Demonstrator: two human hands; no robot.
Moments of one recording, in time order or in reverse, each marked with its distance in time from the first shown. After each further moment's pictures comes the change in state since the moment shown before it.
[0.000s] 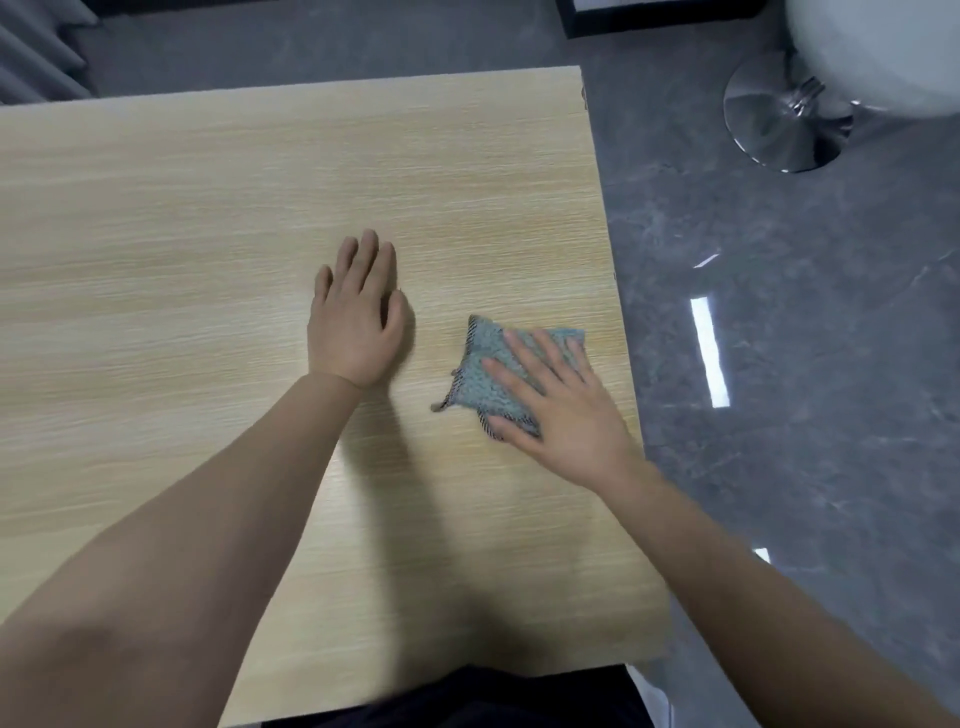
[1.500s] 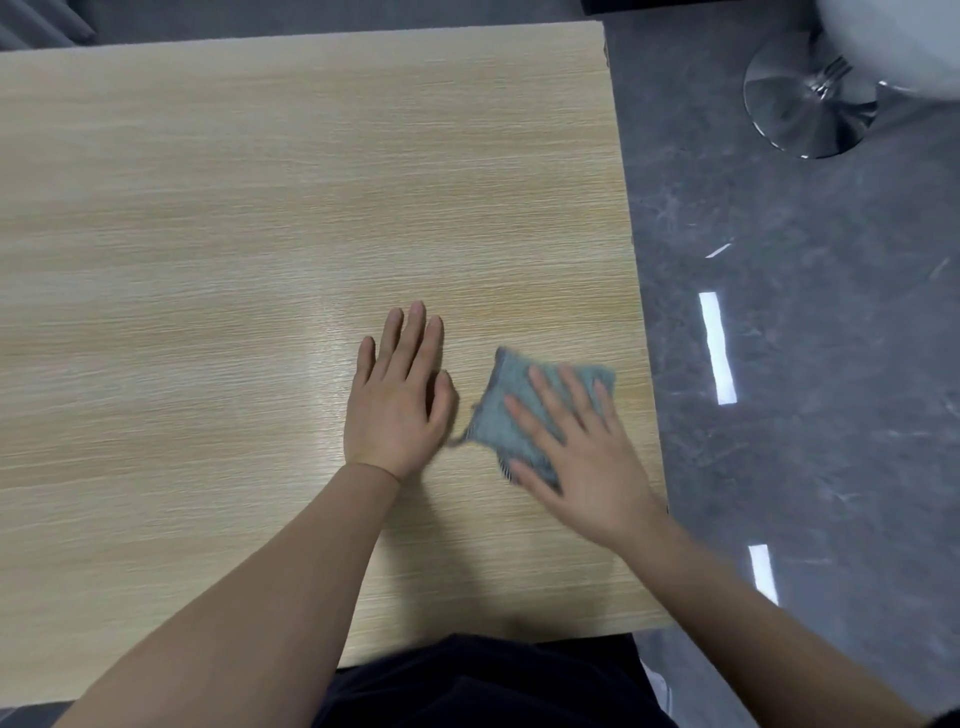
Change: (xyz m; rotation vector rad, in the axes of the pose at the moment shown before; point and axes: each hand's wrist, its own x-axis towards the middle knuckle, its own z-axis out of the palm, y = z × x) left_hand -0.111 0.023 0.032 0.030 -0.004 0.060; right_hand -0.069 -0.033 0.014 0.037 -0.009 0.031
